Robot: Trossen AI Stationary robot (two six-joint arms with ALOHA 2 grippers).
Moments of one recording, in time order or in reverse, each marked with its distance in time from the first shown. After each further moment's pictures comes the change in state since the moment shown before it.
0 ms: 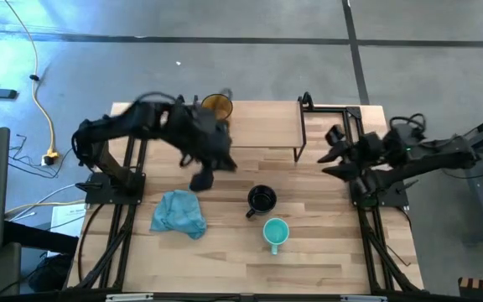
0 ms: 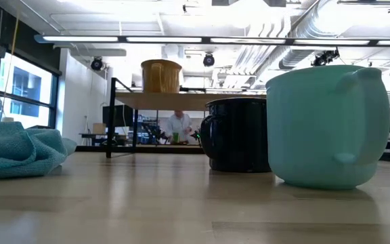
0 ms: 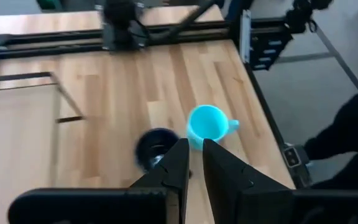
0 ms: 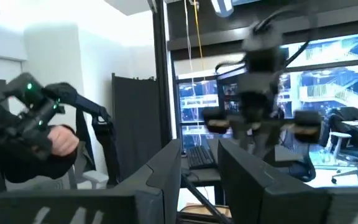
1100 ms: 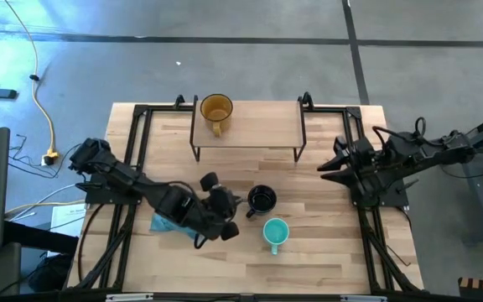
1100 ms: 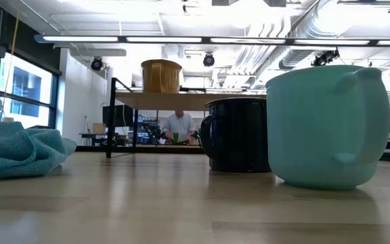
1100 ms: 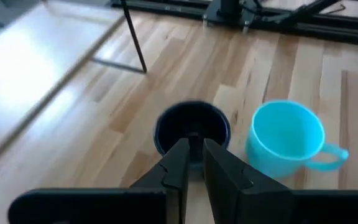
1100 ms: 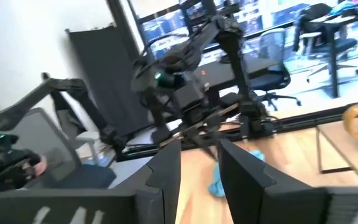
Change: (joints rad) left arm -0.417 0.000 -0.690 0.540 -0.899 -0.609; right arm 0.120 -0.106 0.000 -0.422 0.237 0.198
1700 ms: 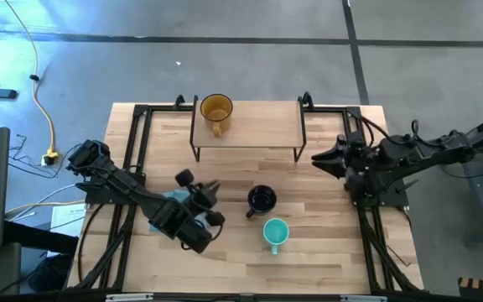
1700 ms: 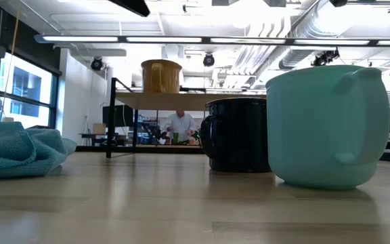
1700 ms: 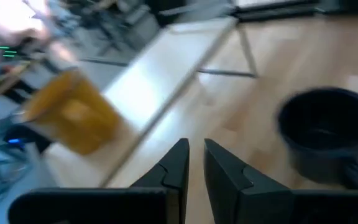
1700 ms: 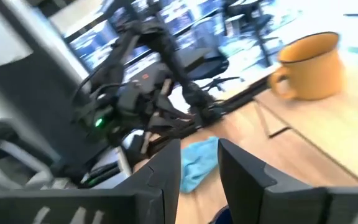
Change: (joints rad) left arm -0.085 0.000 -0.069 -0.406 -0.463 -0.270; right arm 0.000 0.032 0.000 -0.080 0.271 0.237
